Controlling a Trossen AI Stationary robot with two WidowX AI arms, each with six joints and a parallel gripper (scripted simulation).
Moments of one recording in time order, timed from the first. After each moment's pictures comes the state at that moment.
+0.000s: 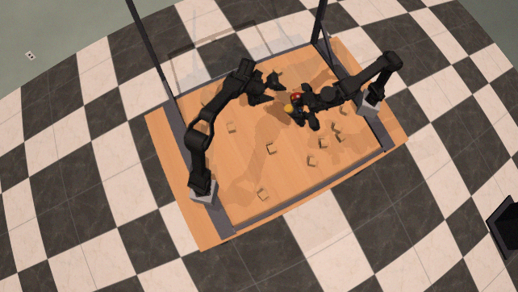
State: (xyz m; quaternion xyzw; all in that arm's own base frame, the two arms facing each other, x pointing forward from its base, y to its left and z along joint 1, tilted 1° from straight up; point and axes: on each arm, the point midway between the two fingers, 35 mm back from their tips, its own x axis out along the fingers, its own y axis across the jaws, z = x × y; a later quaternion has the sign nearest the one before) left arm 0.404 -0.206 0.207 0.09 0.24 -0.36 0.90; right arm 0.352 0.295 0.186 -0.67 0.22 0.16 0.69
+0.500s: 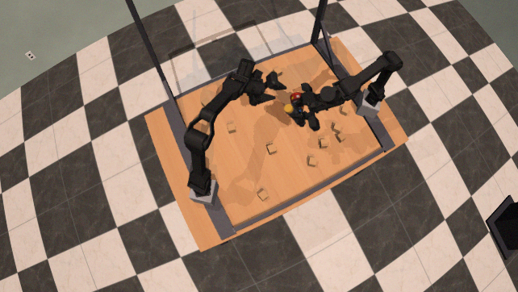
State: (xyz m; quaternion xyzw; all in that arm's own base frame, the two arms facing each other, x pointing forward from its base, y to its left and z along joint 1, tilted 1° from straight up) left arm 0.404 -0.206 0.207 0.09 0.24 -0.36 0.90; right arm 0.356 0.299 0.184 -0.68 0.20 0.15 0.69
